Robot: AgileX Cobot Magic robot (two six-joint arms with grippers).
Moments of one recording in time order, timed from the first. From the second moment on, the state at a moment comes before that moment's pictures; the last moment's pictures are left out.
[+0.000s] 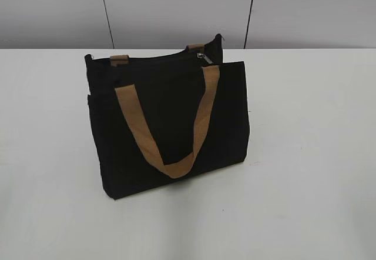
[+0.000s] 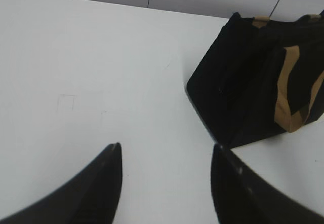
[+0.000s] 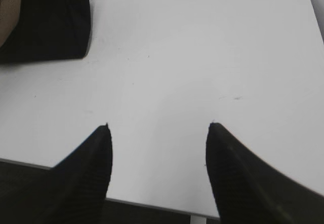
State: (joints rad) left arm -0.18 -0.01 -0.57 -0.05 1.10 -0.06; right arm -0.12 -0.01 -0.51 0.24 1.14 -0.32
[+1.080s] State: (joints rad) left arm -0.06 -0.01 -0.53 -0.07 1.06 0.00; right arm -0.12 -0.01 -0.49 0.24 1.11 -0.32
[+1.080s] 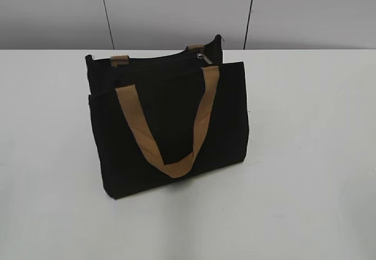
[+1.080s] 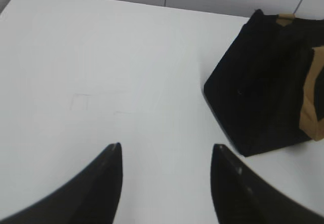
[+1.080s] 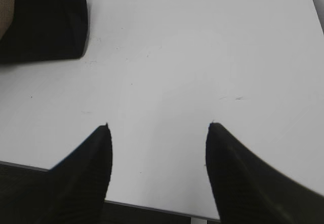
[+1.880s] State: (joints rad) left arm -0.06 -0.01 -0.53 -0.05 1.06 0.09; right arm -0.12 -0.01 -0.49 0.24 1.11 -0.32
